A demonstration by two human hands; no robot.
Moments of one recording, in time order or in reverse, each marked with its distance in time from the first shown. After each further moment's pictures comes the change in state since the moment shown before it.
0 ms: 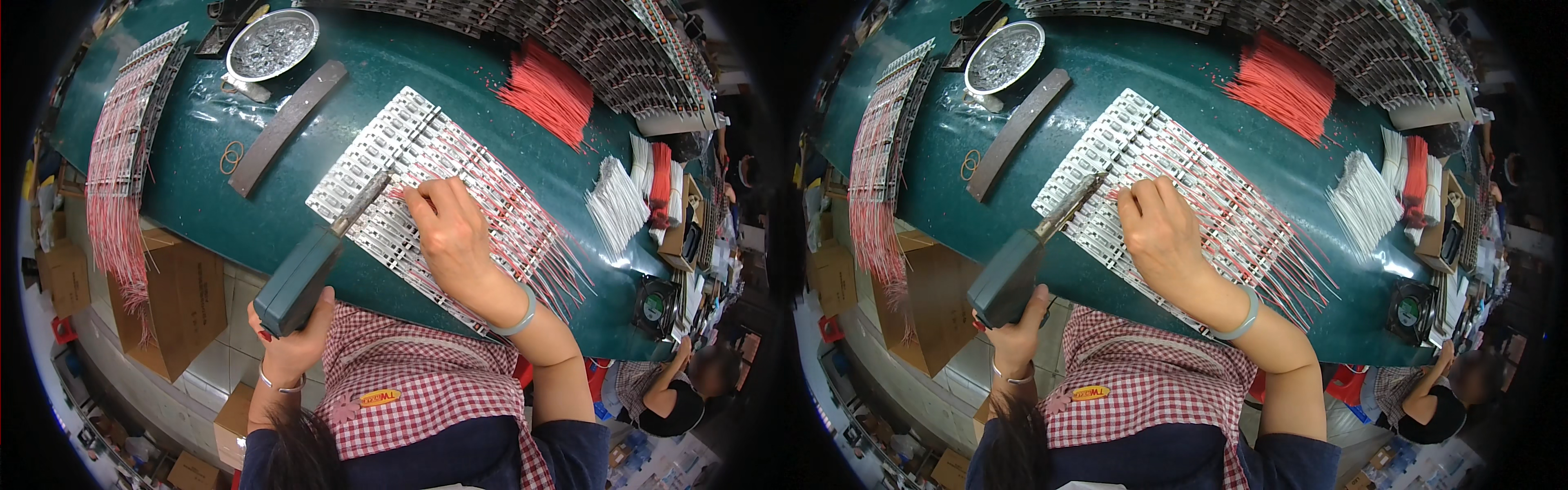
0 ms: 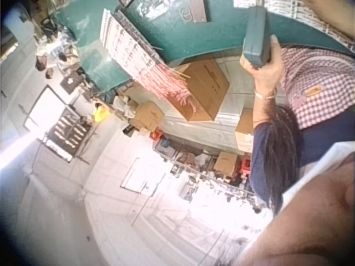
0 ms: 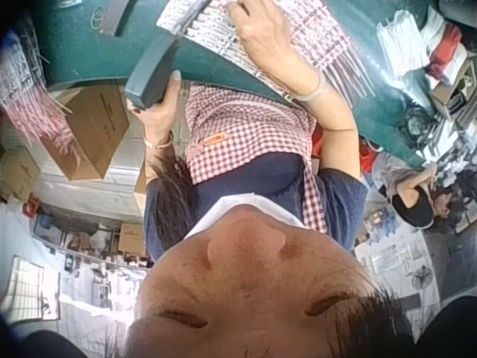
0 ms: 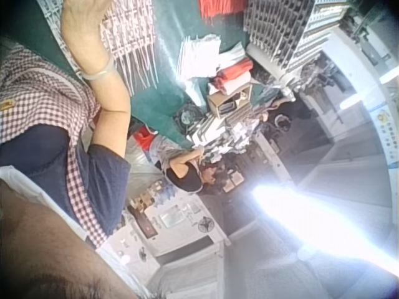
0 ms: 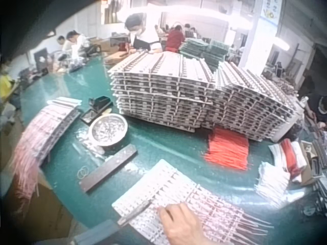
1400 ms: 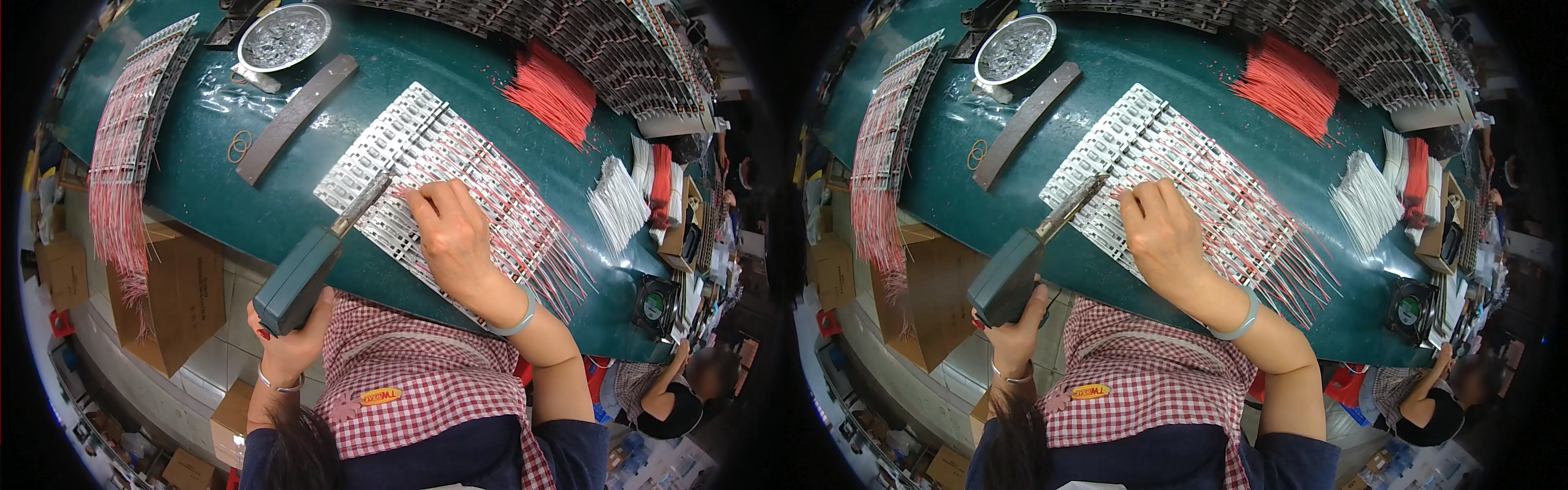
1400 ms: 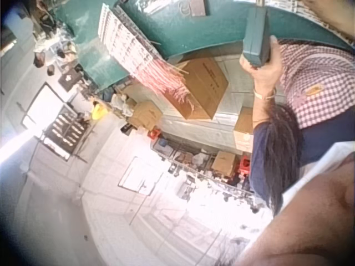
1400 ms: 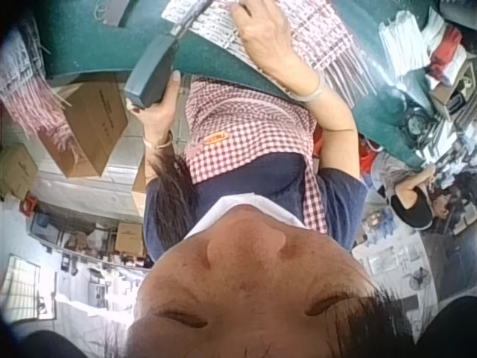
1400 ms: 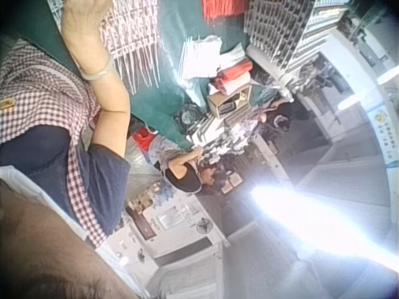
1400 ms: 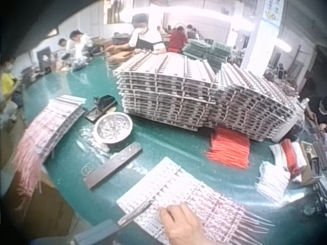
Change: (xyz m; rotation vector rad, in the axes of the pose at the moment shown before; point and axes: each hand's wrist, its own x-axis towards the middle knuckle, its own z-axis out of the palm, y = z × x) left_hand -0.012 -0.011 -0.011 -0.058 -0.016 0.008; right_hand -0.005 -0.009 0.004 -0.015 0.034 -0.008
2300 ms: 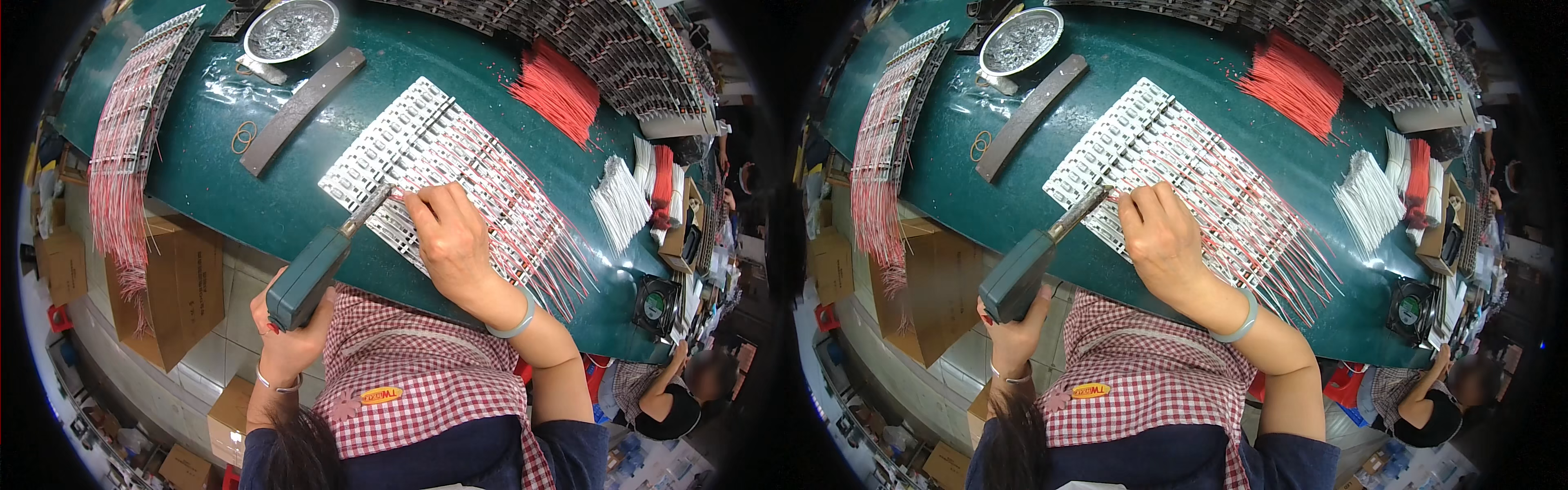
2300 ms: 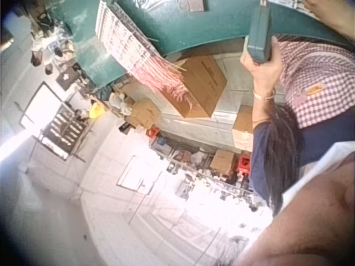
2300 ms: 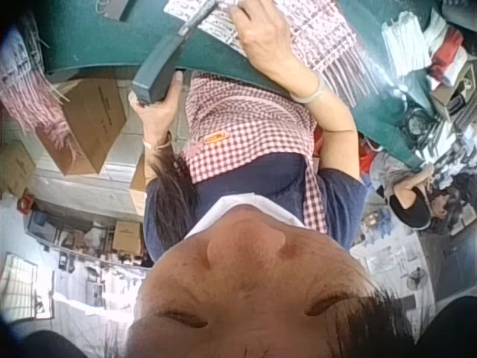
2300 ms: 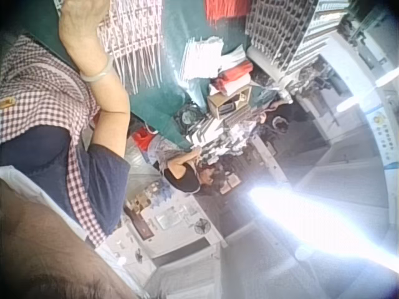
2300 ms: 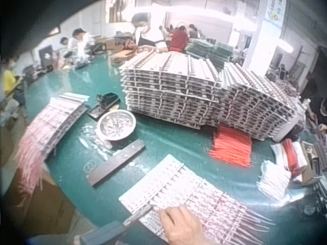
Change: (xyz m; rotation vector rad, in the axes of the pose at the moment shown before) left_hand 0.004 0.010 -0.002 0.000 -0.037 0.004; right_hand -0.005 -0.010 0.000 0.013 -0.006 -0.020
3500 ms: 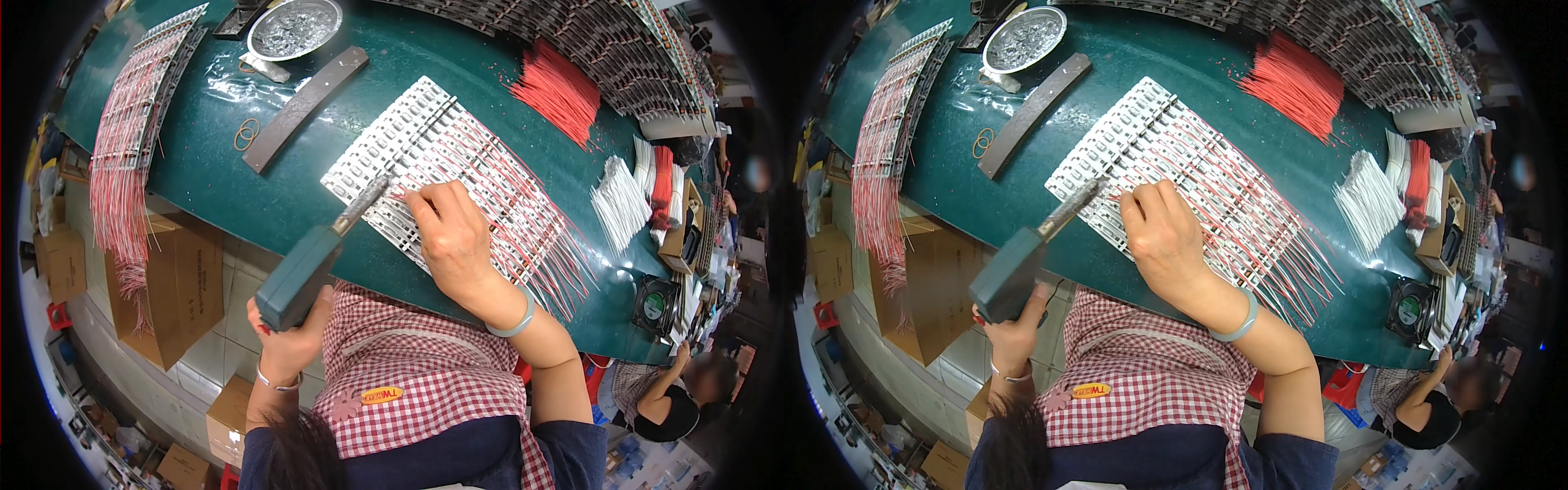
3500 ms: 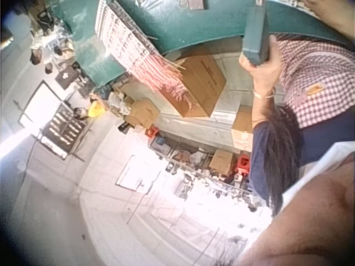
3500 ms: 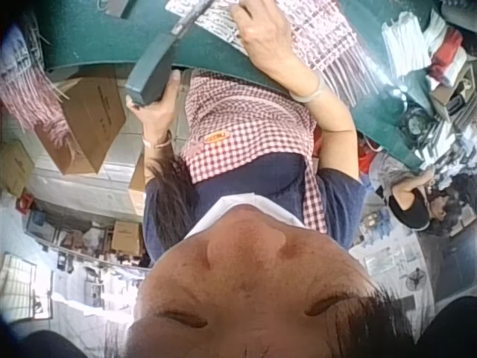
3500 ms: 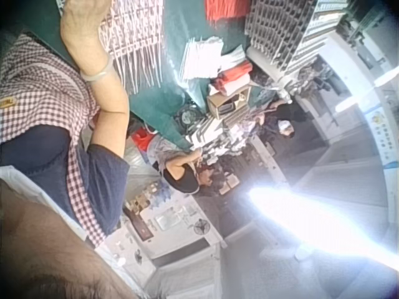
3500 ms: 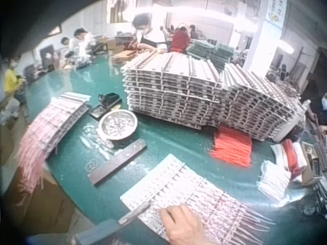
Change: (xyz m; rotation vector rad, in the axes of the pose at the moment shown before) left_hand -0.013 -0.008 -0.004 -0.052 0.046 -0.078; right_hand 0.002 -0.003 -0.001 0.023 0.012 0.049
